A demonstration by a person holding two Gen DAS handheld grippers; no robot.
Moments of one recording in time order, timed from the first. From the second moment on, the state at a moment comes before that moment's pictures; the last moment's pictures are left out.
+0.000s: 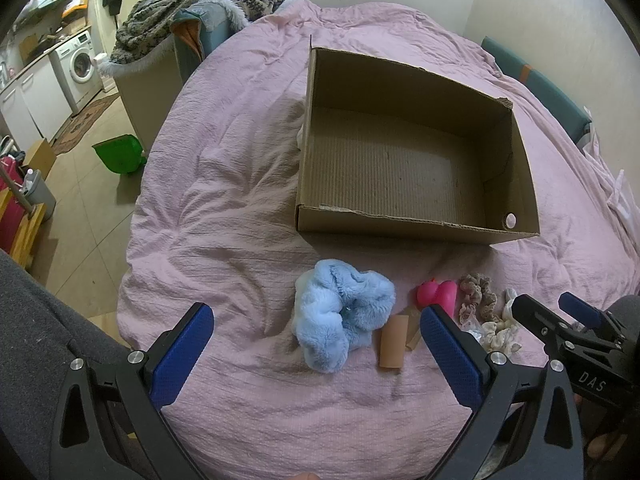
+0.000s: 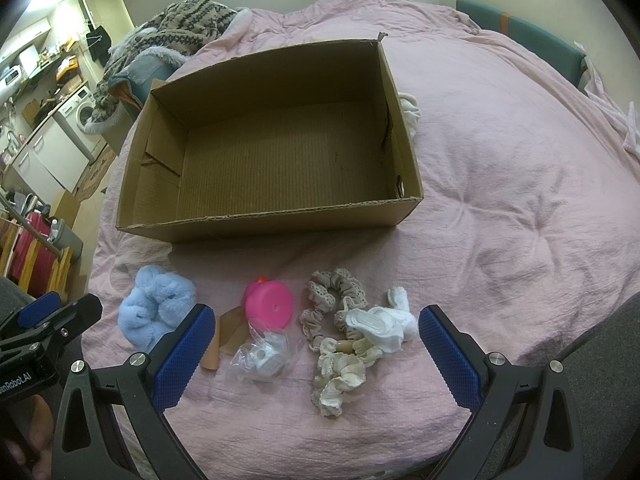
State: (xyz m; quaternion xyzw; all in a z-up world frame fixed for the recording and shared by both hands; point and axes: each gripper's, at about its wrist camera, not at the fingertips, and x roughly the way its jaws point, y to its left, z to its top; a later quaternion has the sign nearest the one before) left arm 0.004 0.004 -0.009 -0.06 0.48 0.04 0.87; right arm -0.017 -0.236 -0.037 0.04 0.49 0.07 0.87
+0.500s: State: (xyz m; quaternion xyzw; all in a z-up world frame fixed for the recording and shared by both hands) left arm 0.043 0.045 -0.014 -0.12 0.53 0.05 0.84; right arm 0.007 -0.270 -0.025 0.12 0.50 0.07 0.85
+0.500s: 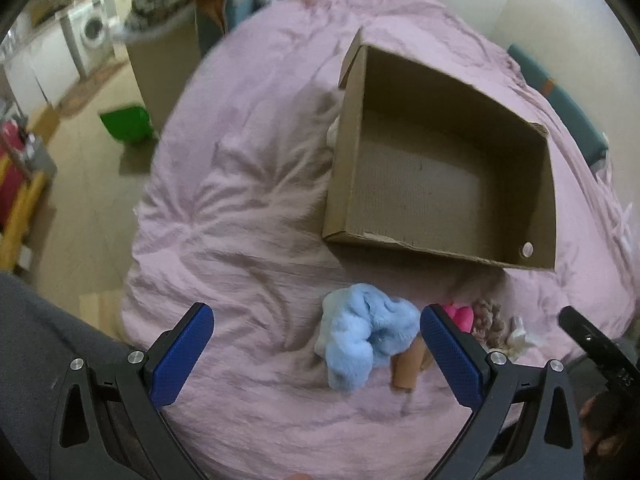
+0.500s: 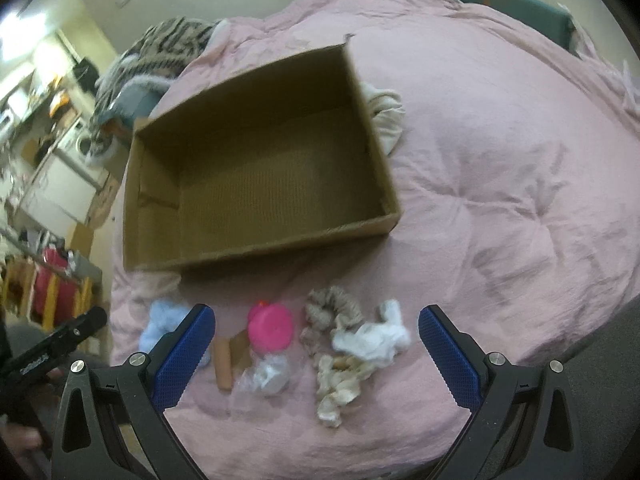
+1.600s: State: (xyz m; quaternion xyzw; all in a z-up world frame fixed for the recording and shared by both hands) left arm 0.060 0.035 -0.064 -0.16 0.60 0.02 0.78; right arm 0.035 -0.310 -0.091 0.22 0.62 0.05 0.75
